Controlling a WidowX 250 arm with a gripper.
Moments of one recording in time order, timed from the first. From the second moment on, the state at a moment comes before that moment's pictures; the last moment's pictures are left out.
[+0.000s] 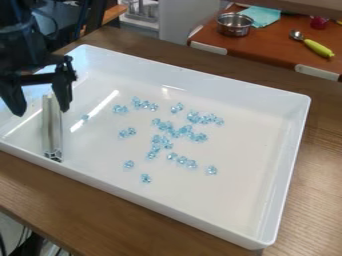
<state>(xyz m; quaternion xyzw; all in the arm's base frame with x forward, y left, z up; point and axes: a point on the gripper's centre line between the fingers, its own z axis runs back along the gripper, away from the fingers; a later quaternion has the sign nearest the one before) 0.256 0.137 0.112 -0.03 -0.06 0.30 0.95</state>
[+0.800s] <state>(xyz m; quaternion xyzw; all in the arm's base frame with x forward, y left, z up) 0.258 0.121 0.089 -0.02 -0.04 0.30 0.95</state>
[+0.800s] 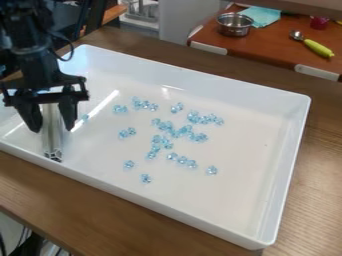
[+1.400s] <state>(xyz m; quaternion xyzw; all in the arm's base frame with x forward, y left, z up) 0.279 0.081 0.086 -0.03 -0.01 0.30 0.95</state>
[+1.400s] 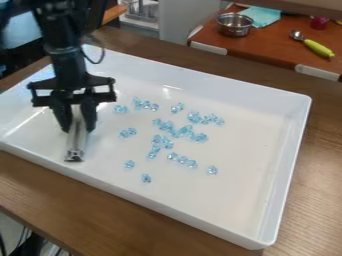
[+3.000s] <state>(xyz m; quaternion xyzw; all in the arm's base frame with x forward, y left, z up) 0.376 -0.093 0.102 -0.12 0.01 0.31 0.94</state>
